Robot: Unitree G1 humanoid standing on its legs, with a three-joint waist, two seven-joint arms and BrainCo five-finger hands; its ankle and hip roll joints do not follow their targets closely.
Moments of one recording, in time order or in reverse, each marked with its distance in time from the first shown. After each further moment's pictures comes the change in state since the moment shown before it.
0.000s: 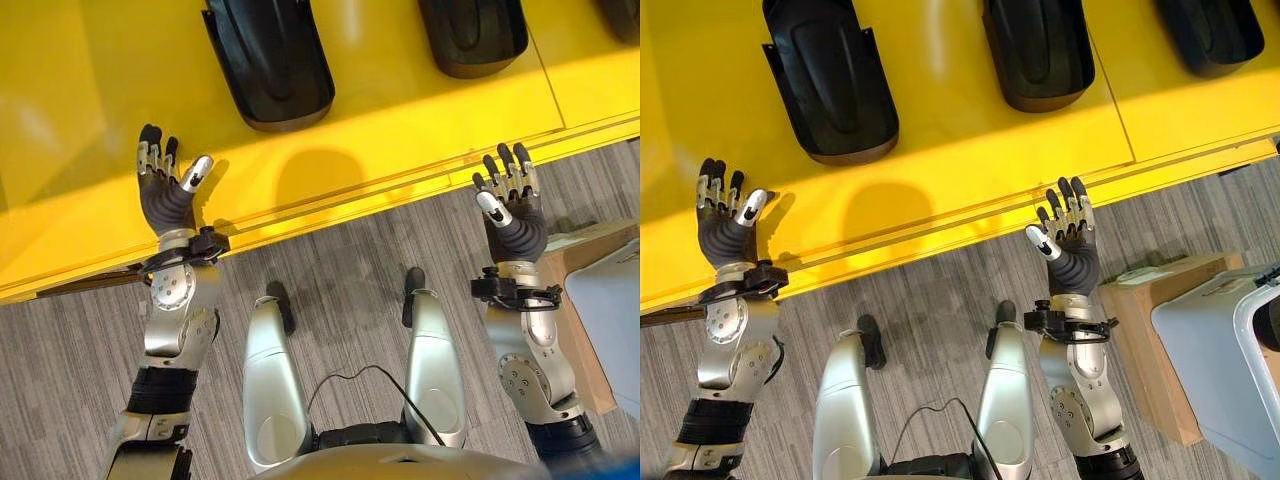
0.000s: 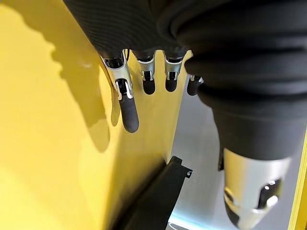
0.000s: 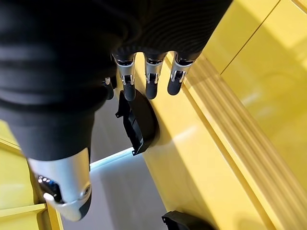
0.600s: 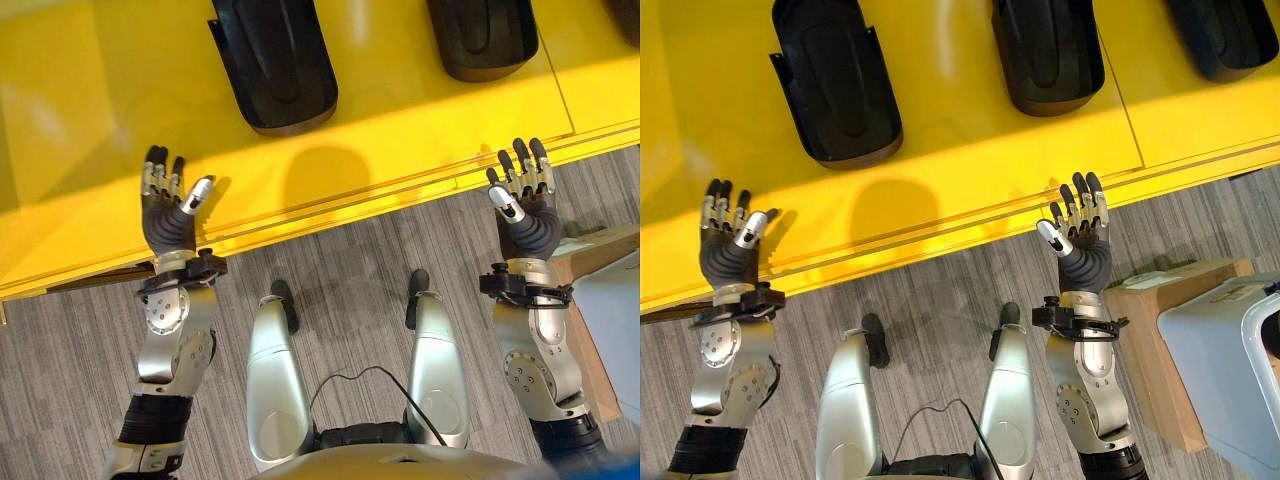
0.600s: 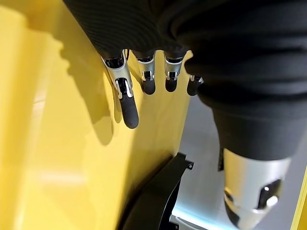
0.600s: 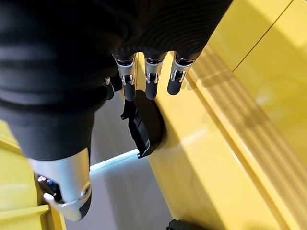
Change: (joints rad) left arm 0.136 -0.010 -0.035 -0.085 -0.069 0.009 -0.083; right arm -0.004 -0.001 -0.041 -0.004 -0.032 -0.002 -0.012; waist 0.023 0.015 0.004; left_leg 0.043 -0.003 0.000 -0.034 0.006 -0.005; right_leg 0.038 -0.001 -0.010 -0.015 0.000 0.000
